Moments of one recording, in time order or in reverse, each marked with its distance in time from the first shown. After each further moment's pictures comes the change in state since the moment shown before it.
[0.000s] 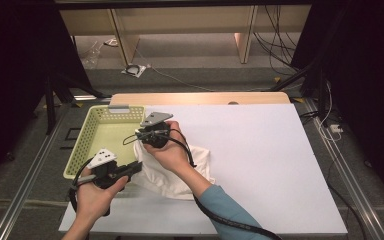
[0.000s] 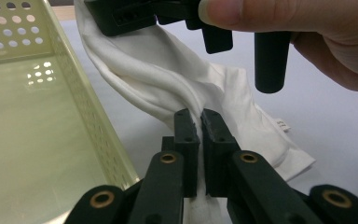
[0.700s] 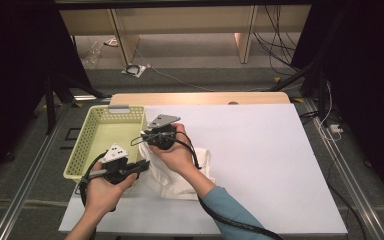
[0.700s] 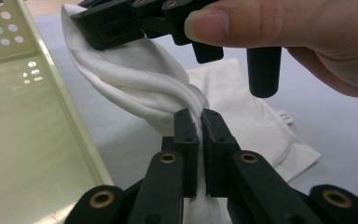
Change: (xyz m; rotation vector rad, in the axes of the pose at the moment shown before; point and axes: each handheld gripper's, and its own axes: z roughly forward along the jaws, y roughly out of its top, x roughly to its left) left arm -0.010 0.008 0.020 0.063 0.006 0.055; right arm -0.012 -0.020 0.001 -0.019 0.004 0.027
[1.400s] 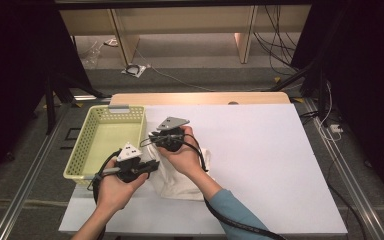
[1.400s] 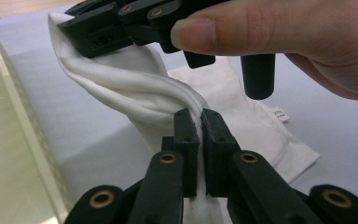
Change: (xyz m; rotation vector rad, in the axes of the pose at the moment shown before) left arm -0.016 0.006 0.022 0.031 -0.018 0.050; right arm -0.013 -0.018 -0.010 -0.008 -0.022 0.020
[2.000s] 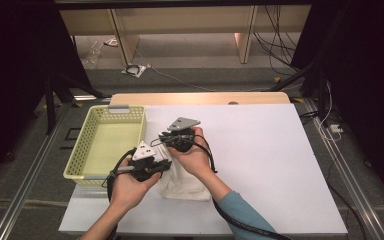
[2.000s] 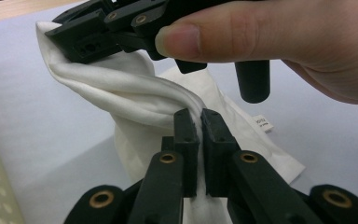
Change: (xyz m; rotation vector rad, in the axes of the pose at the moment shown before) left arm -0.022 0.009 0.021 0.006 -0.034 0.033; right arm -0.015 -0.012 -0.020 0.017 -0.036 0.018
